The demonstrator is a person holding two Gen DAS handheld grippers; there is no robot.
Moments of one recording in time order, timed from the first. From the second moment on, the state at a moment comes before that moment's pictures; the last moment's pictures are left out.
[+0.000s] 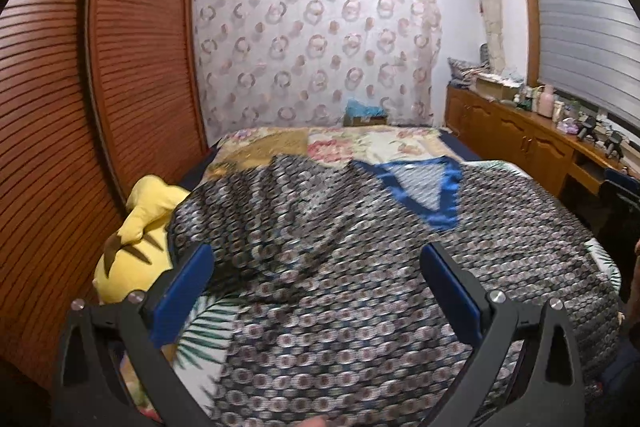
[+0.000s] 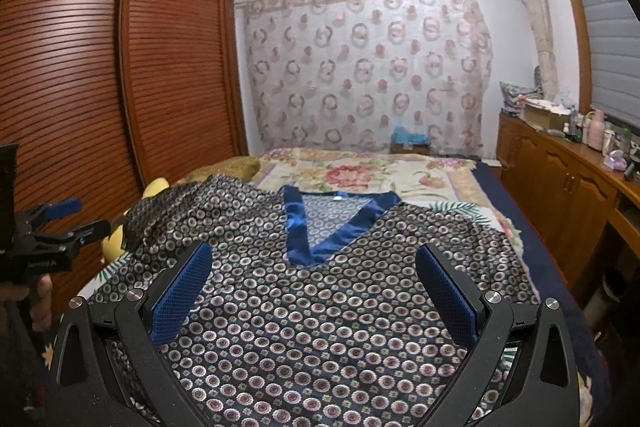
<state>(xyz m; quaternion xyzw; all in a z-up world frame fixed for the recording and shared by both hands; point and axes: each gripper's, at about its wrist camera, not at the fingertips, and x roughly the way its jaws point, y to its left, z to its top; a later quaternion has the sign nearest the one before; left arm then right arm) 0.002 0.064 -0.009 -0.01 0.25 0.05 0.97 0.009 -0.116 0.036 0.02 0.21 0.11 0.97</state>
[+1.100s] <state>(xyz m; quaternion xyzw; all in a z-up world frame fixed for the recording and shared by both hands) 0.076 0.226 -0.115 -0.10 0.40 0.05 0.91 0.083 -0.035 -0.034 -0.04 0.30 0.22 0.93</state>
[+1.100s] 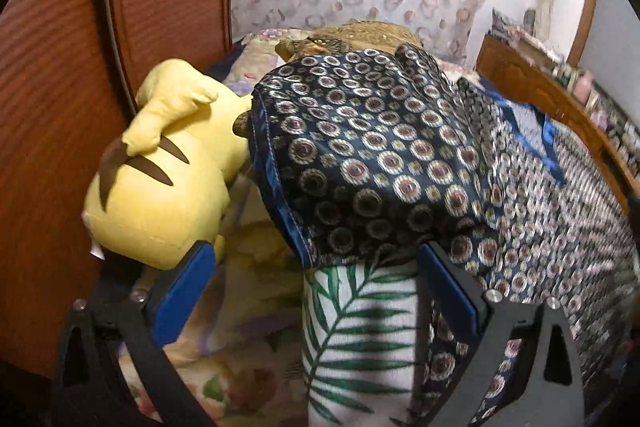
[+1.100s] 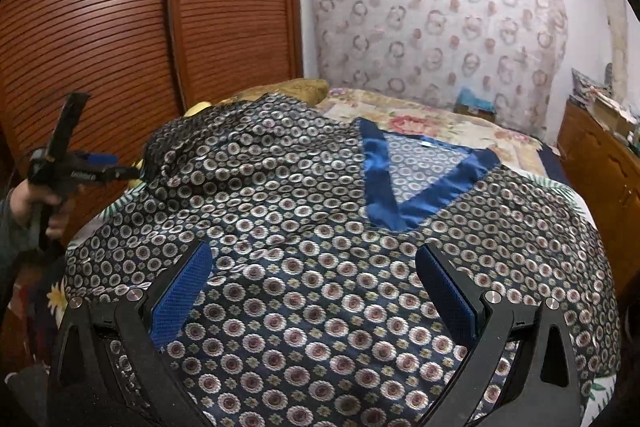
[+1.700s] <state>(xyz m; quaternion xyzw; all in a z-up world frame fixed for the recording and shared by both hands) 0.095 0.274 -0.128 -0.26 0.34 -0.03 0.90 0.093 -0.003 -0.048 -0.05 0.32 0.25 0.91</state>
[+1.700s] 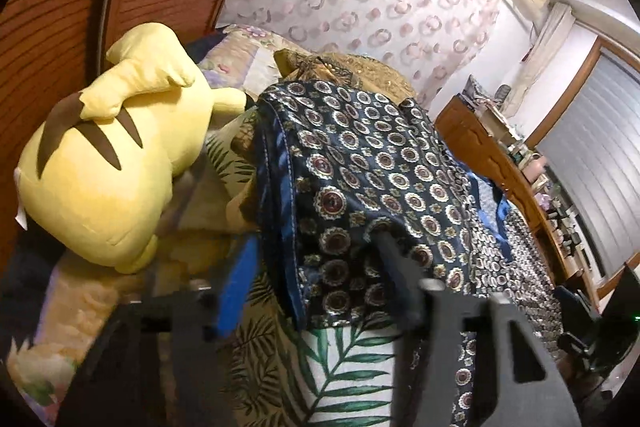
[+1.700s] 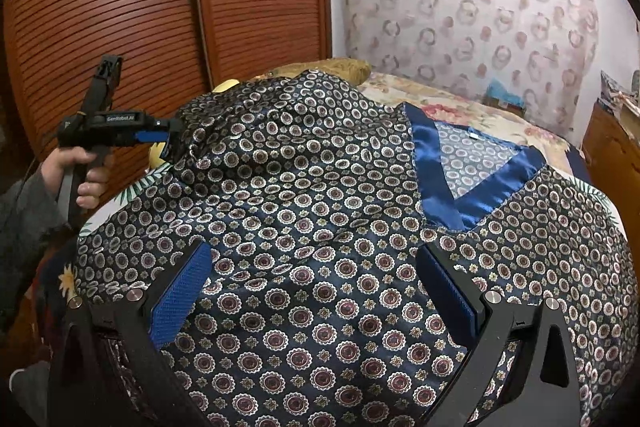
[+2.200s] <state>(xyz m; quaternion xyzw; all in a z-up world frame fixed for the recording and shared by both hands) 0.096 0.220 -0.056 -0.17 0.30 -0.06 0.94 0.099 -0.027 -0.043 -0.03 0.32 0.24 0.92</state>
